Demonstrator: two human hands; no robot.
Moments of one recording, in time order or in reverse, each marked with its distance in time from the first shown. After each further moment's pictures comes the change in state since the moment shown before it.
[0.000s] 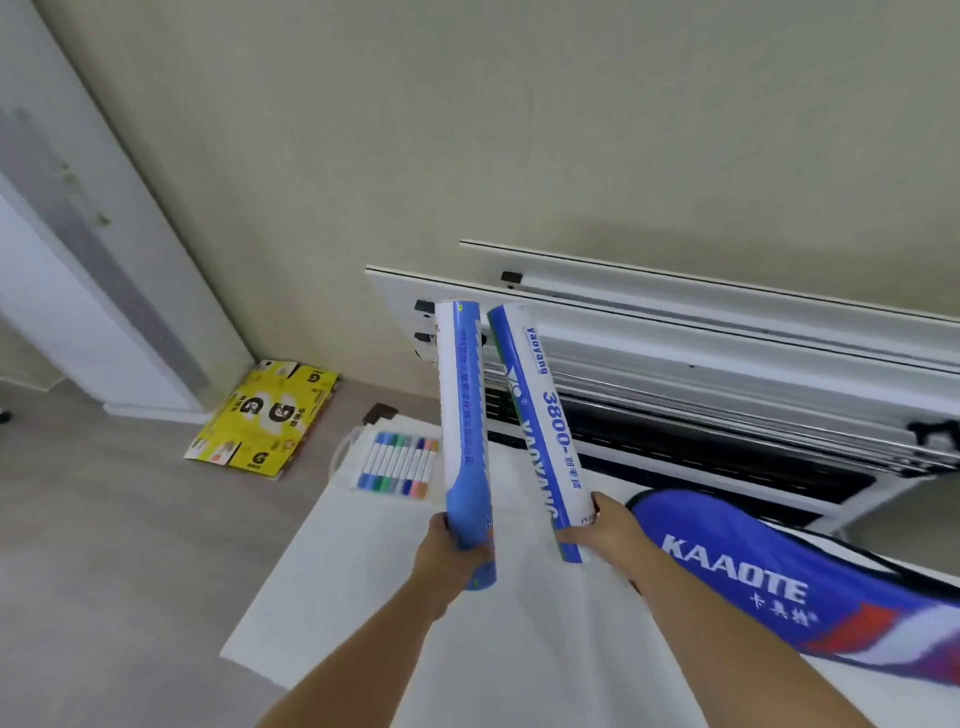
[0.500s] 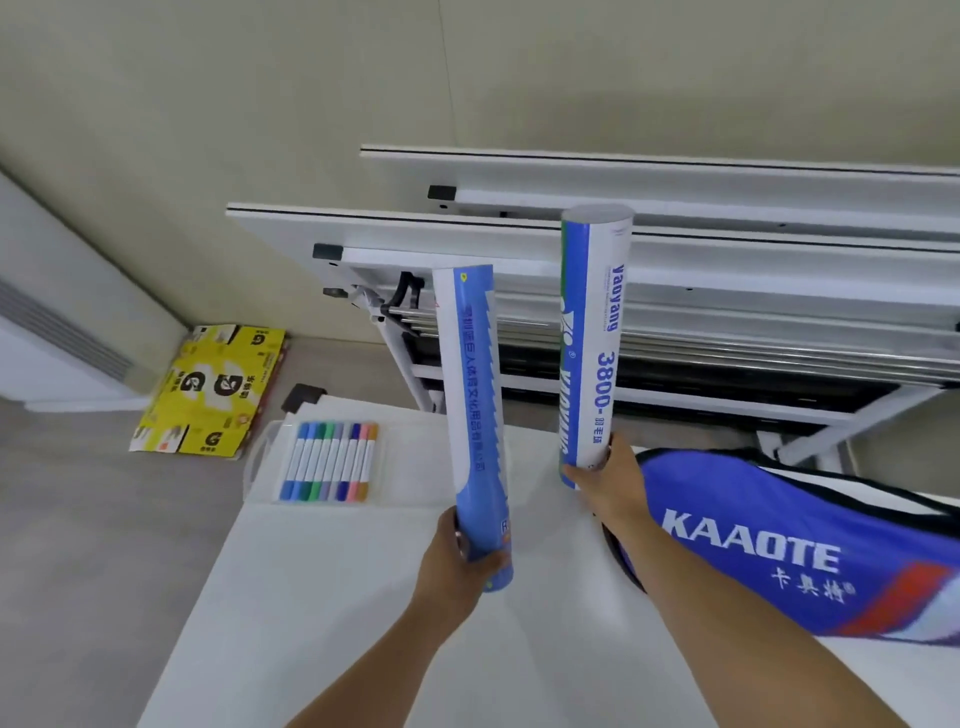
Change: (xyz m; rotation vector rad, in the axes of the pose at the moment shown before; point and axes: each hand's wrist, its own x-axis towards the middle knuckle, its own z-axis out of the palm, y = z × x) left_hand 0.093 -0.021 0.094 0.146 -0.087 0.056; right_hand 0.141 0.071 -0.018 0.196 0.365 0.018
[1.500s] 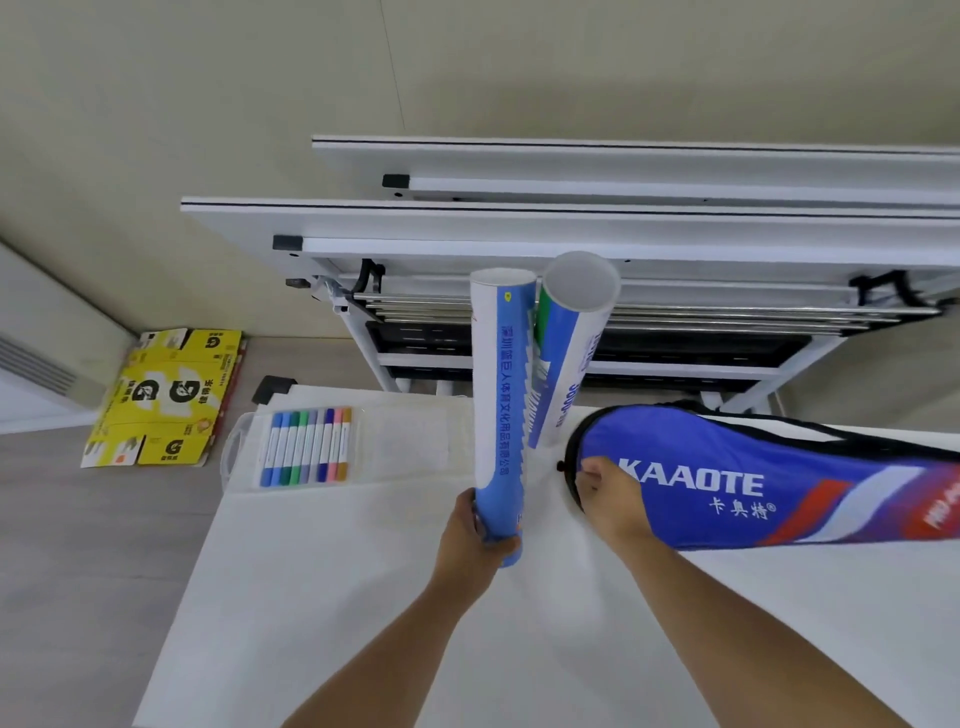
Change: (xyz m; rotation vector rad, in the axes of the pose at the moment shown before) left_hand -0.031 -0.007 0.032 0.014 -0.146 0.053; right_hand -0.087 0.030 -0.039 -0.201 0.006 0.087
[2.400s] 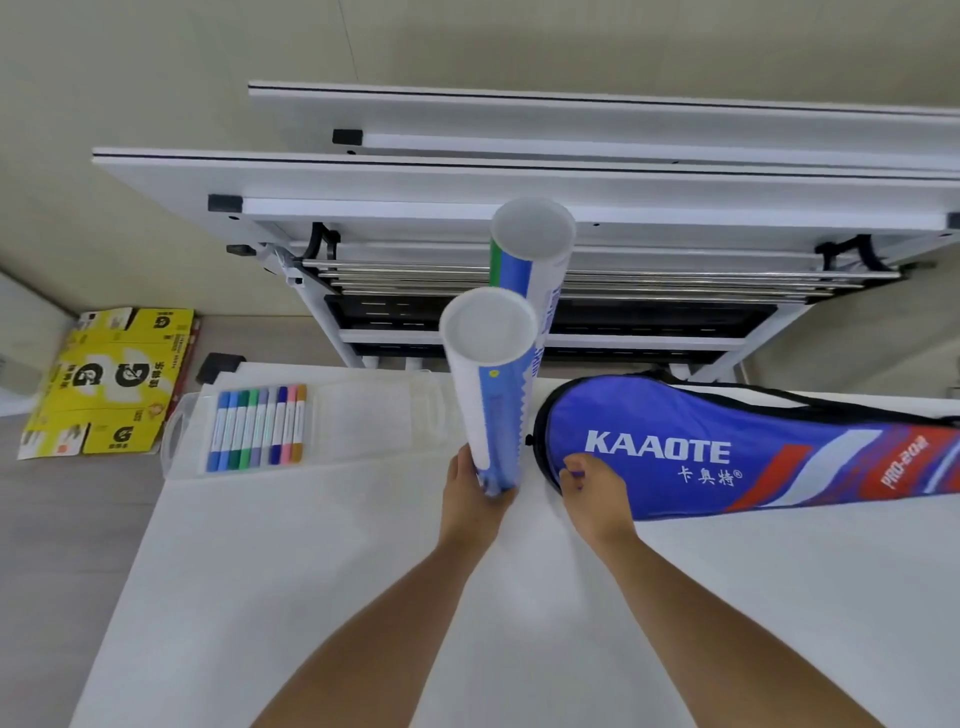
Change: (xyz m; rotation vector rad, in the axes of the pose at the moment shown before) left_hand 0.038 0.001 0.056 0.043 0.114 0.091; right_hand -0.013 0.038 -0.003 -0.109 0.114 -0.040
